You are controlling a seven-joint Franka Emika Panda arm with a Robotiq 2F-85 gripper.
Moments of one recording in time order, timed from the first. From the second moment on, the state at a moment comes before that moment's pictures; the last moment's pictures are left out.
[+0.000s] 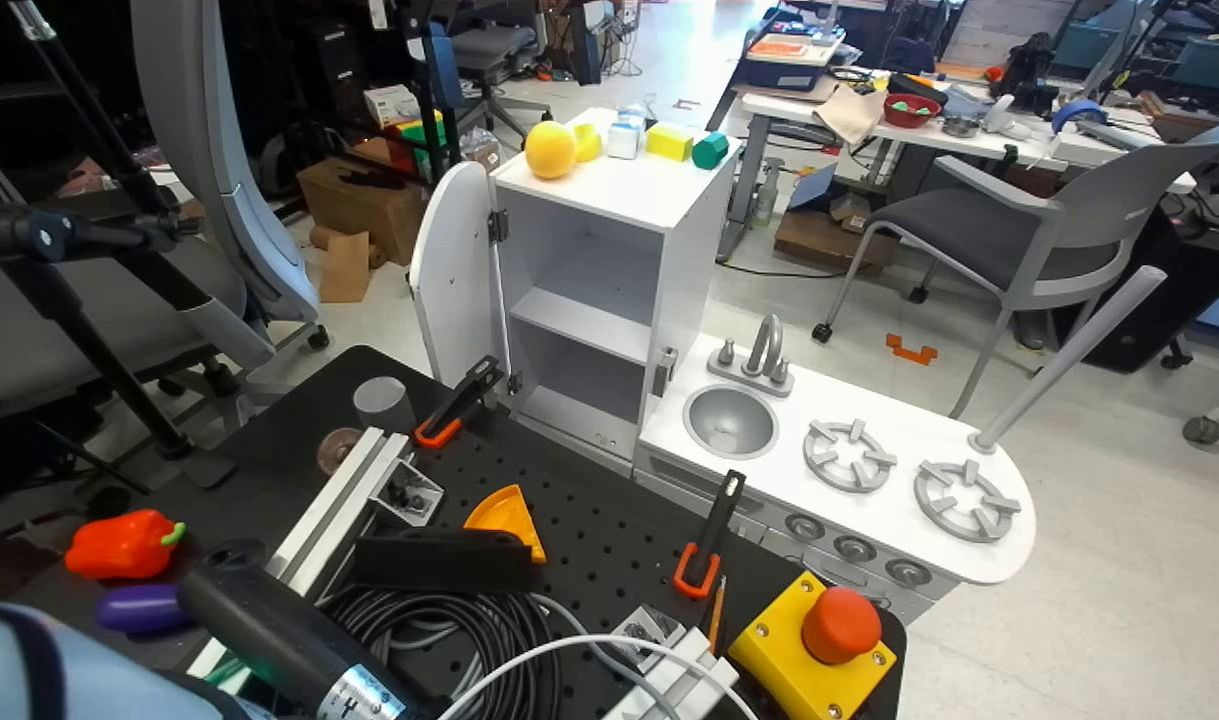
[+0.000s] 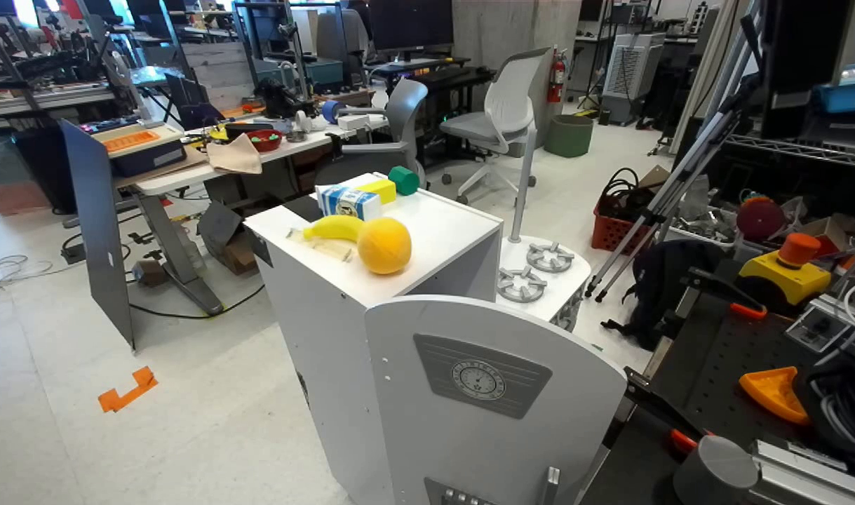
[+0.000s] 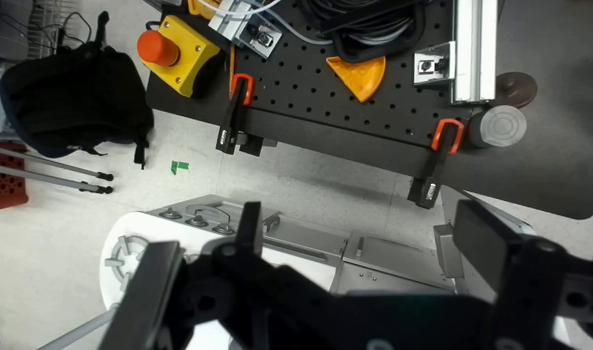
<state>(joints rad) 0.09 -0.36 0.26 -2.44 -0.16 1.80 0.12</state>
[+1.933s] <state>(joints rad) 0.26 0.63 0.14 -1.50 0.02 1.98 0.49</state>
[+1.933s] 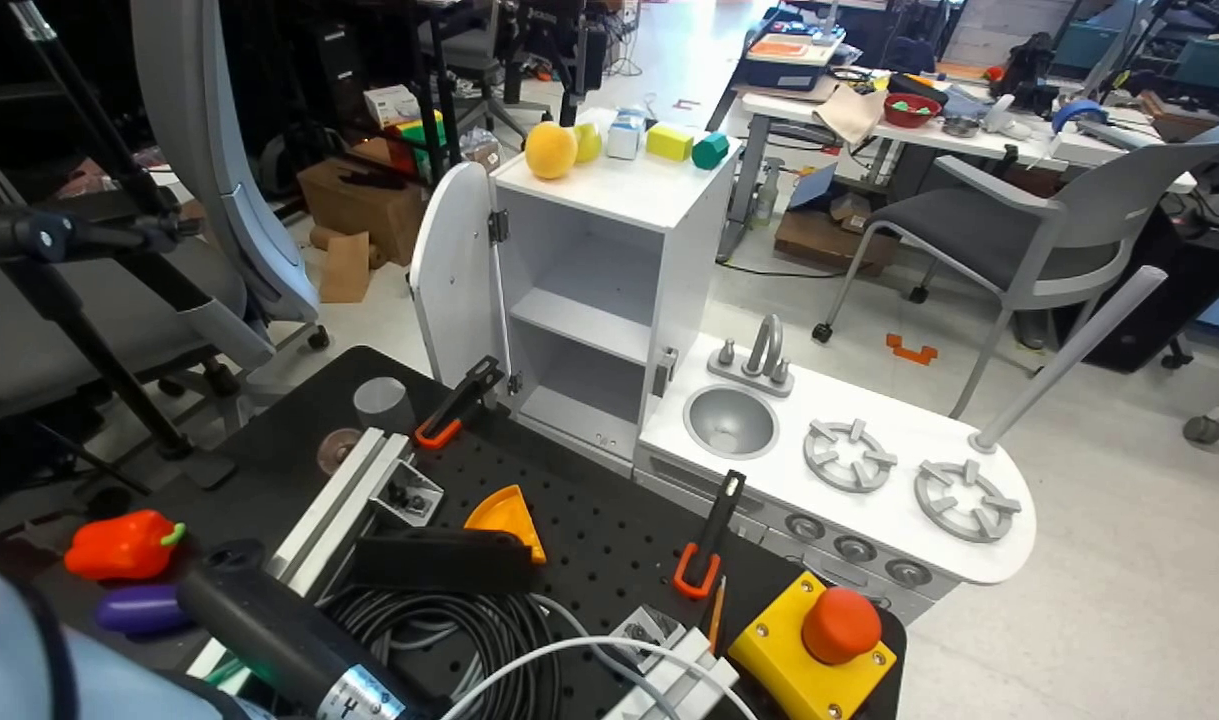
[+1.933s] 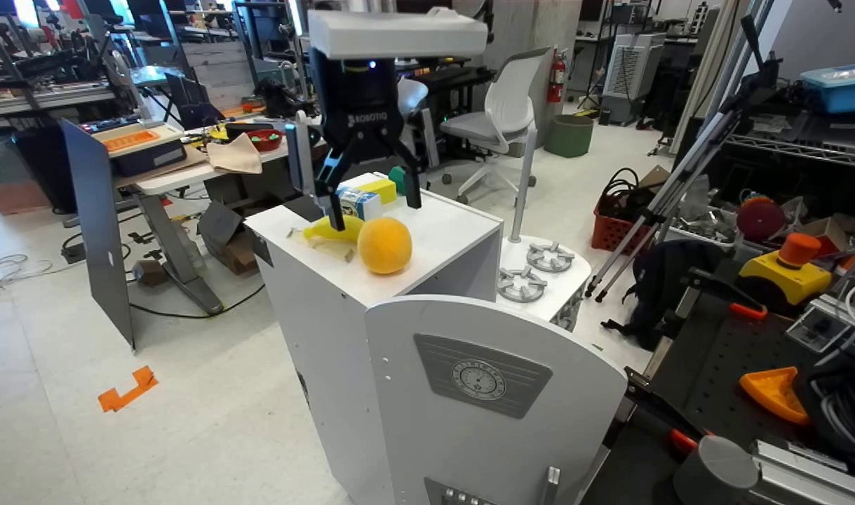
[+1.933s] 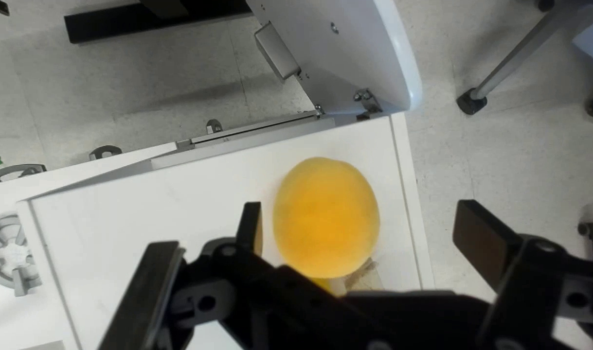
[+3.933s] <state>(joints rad) 0.25 0.70 0.01 -1.33 0.07 1.80 0.60</state>
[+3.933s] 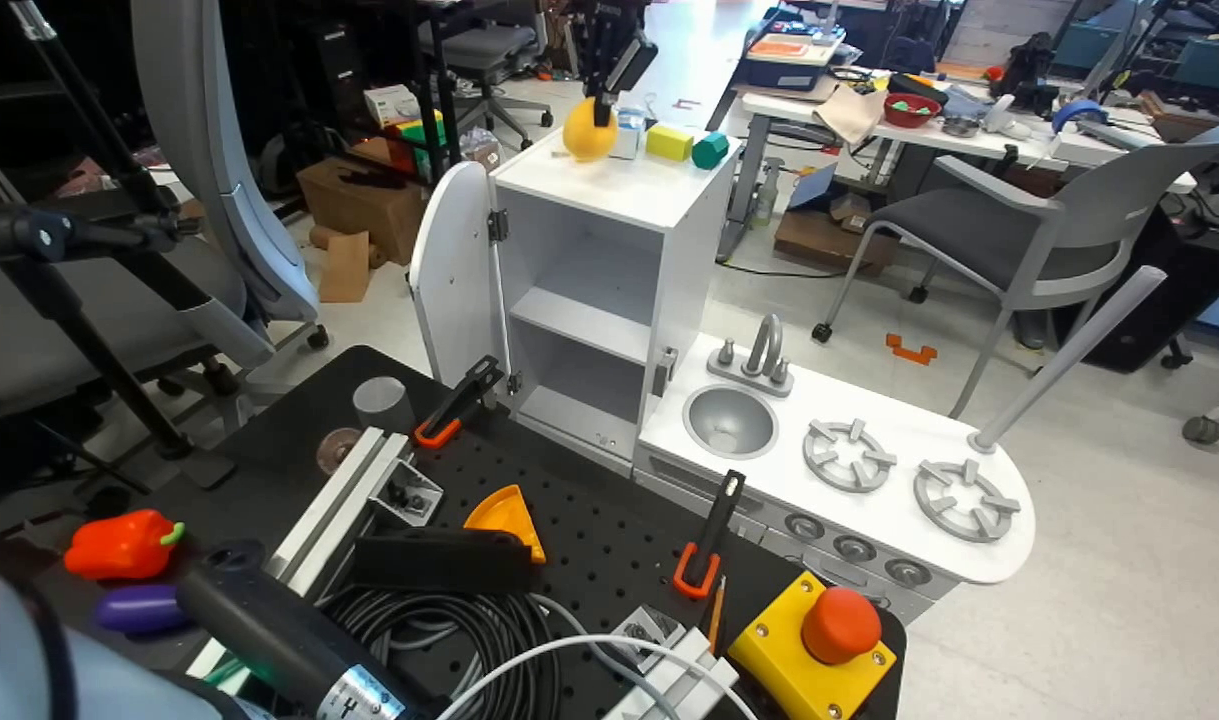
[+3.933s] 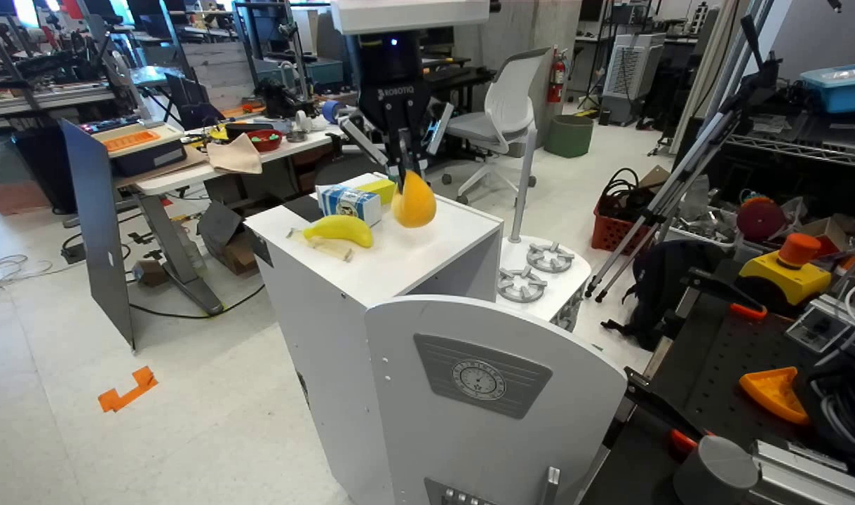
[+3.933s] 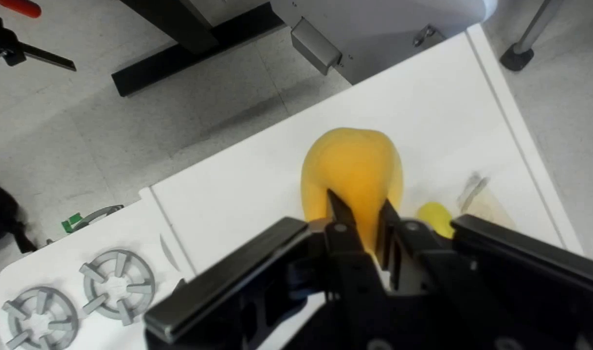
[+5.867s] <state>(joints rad) 0.22 0.82 -0.03 -1.15 0.05 1.88 0.81</state>
